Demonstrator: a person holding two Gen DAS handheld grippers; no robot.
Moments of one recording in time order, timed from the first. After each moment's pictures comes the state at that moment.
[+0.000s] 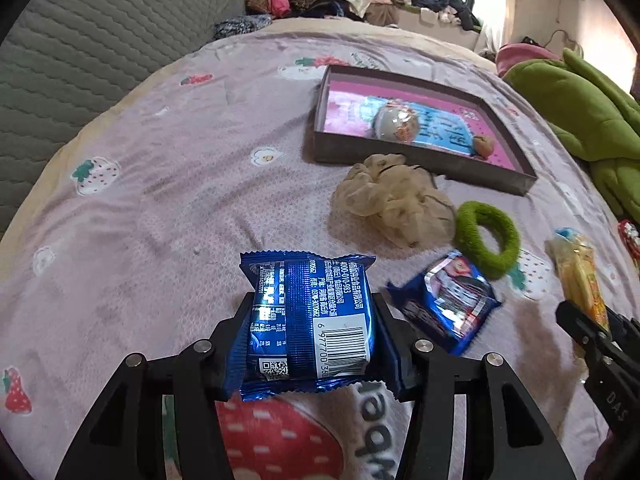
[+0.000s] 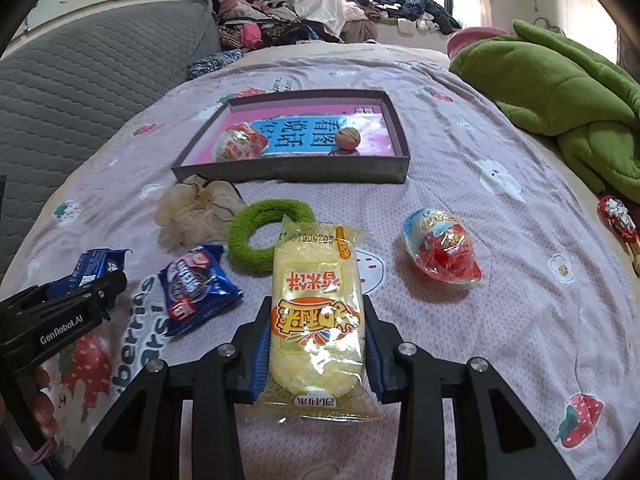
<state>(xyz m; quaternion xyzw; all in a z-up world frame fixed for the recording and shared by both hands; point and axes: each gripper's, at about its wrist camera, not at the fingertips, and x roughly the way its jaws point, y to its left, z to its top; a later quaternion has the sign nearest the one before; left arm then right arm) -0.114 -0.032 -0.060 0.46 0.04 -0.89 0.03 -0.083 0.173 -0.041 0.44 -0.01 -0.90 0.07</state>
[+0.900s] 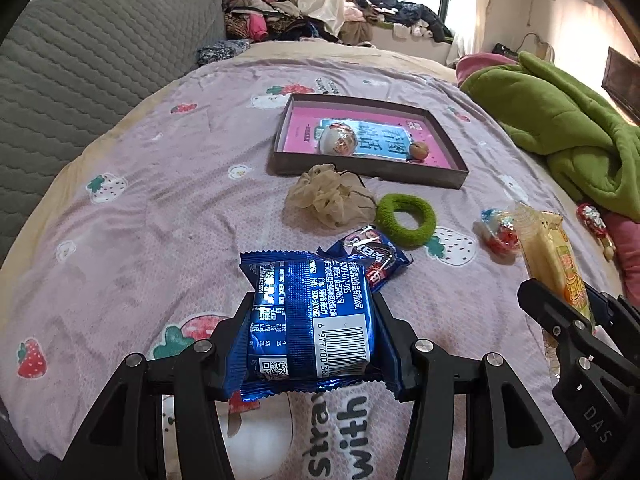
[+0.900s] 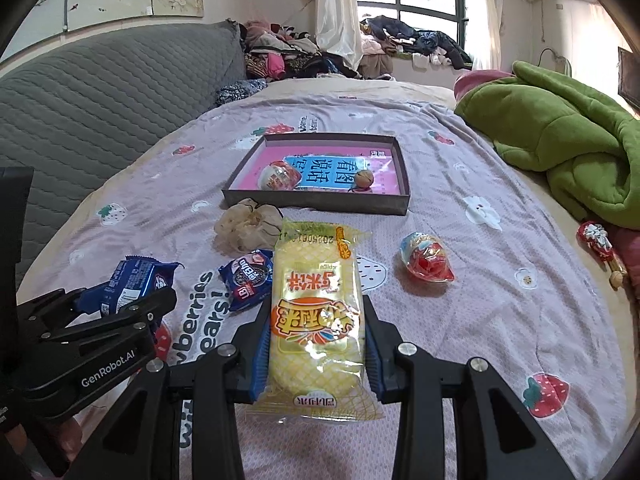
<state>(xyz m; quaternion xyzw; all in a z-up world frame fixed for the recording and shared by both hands) -0.043 0.001 -0.011 0.43 0.03 -0.90 0.00 -0.011 0.169 0.015 0.38 0.01 -0.92 0.09</state>
